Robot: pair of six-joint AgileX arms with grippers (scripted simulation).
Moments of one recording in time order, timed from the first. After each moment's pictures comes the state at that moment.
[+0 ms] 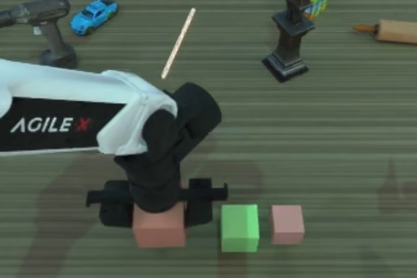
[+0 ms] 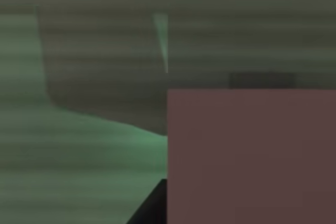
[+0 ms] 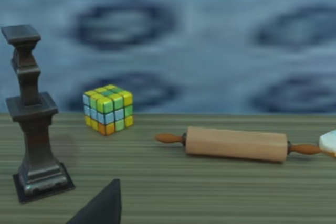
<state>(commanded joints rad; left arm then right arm) -0.73 1.85 1.05 -0.76 0.00 -0.72 0.01 0.00 0.00 0.00 0.00 0.00</state>
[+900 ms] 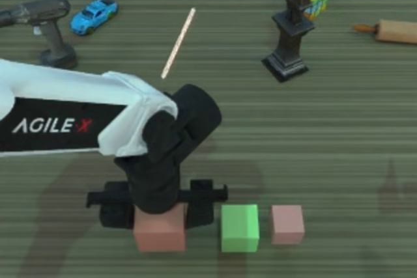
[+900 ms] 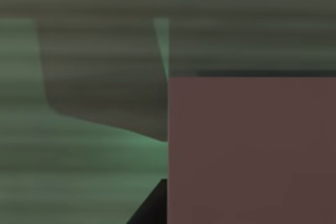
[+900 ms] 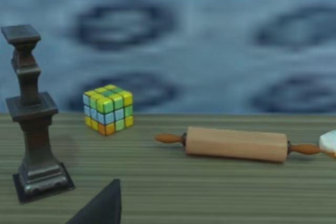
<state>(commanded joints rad) -0.73 1.85 1.05 -0.75 0.00 -0.72 0.01 0.00 0.00 0.00 0.00 0.00</state>
